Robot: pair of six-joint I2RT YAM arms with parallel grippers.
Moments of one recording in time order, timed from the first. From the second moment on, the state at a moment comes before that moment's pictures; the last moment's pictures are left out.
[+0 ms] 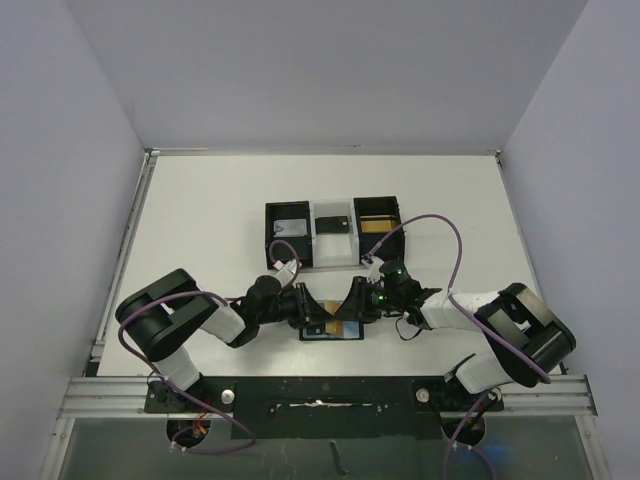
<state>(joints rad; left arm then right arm) -0.80 1.68 0.33 0.91 0.38 -1.13 0.62 1.45 0.41 0.29 -0.48 0.75</state>
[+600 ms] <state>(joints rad) -0.81 1.46 0.32 0.67 0.25 -1.07 0.61 1.36 0.42 0.19 -0.42 0.71</state>
